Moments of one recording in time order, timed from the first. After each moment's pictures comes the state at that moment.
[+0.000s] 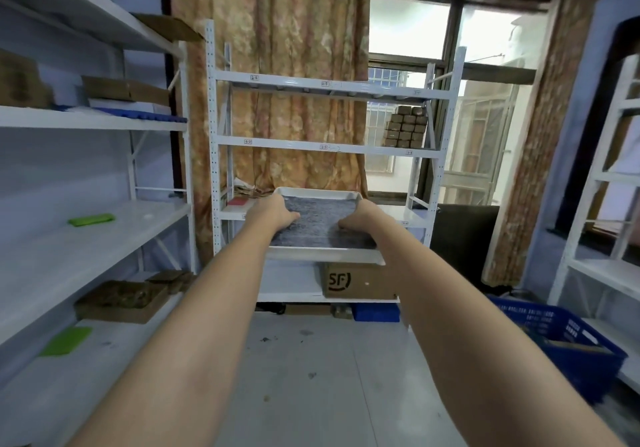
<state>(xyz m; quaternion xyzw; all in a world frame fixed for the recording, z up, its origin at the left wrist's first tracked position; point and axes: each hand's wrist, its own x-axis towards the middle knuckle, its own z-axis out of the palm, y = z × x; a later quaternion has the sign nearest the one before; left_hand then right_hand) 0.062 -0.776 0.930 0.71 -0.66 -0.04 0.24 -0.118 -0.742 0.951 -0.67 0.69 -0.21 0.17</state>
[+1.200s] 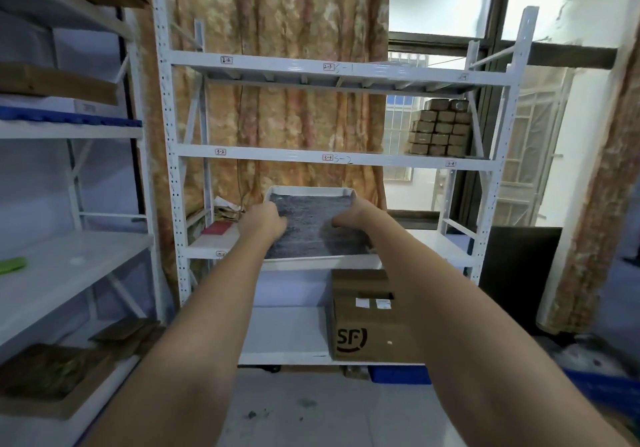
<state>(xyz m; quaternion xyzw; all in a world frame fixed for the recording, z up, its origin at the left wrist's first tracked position) 0.052 -1.259 0.933 0.74 -0.62 0.03 0.26 -0.120 -1.250 0.972 -0.68 0.66 -0.22 0.23</state>
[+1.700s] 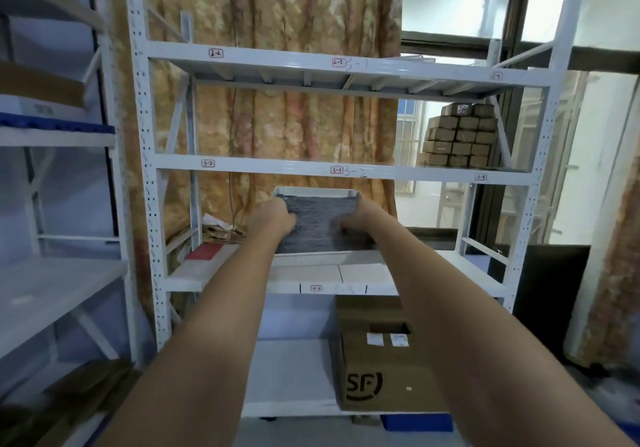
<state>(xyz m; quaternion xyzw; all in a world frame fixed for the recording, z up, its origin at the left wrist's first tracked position) 0.088 -1.461 0.949 0.71 -0.65 0.03 0.27 -0.081 -1.456 0.971 -0.68 0.68 -0.24 0.14</state>
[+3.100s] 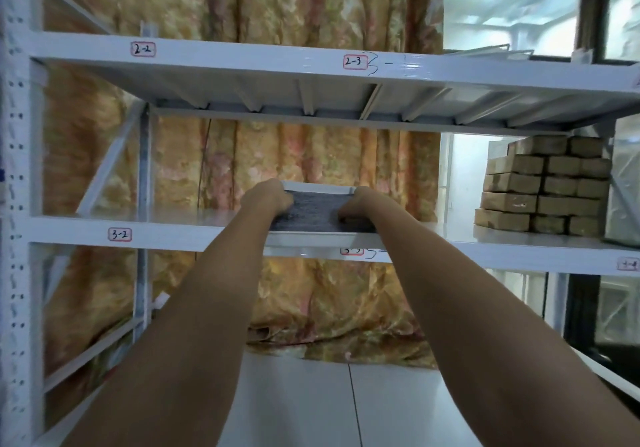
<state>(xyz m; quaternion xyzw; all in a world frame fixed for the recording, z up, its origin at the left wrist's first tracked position) 0.101 -1.912 1.083 0.71 -0.62 0.05 0.32 -0.066 -1.903 1.094 -0.72 0.65 -0.24 0.08</state>
